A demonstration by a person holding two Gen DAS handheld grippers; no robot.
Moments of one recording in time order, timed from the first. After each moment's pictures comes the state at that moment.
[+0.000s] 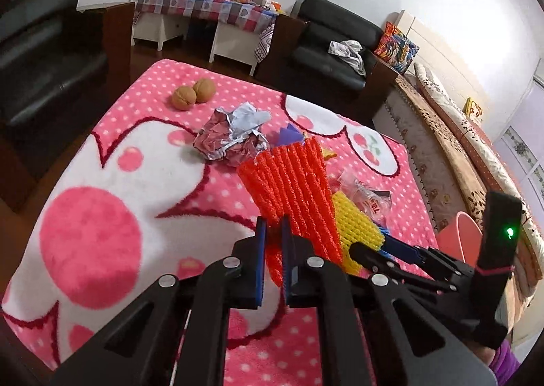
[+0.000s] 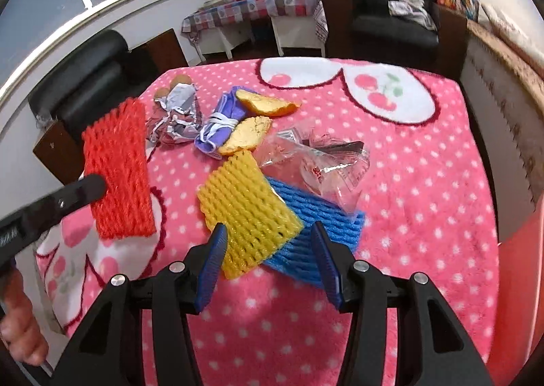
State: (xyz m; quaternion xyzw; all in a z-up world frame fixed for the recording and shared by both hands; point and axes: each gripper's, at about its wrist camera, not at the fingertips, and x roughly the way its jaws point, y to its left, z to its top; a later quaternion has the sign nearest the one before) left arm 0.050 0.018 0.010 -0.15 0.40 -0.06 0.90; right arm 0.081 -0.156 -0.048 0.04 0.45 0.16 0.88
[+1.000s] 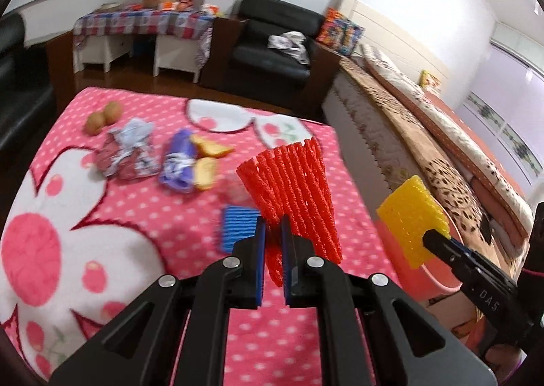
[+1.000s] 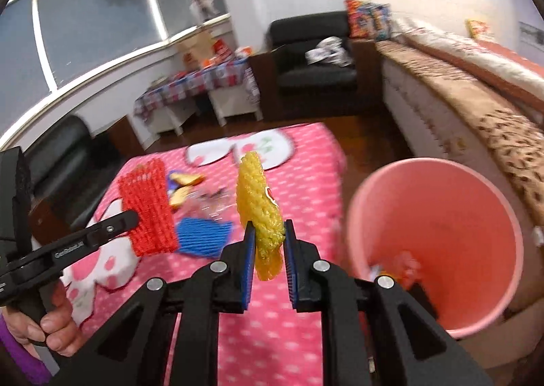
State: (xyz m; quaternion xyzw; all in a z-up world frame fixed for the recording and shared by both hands) left arm 0.040 -0.085 0.037 -0.10 0.38 -0.17 0.91; right arm -0.041 -0.289 0.033 0.12 0.33 0.02 0.94
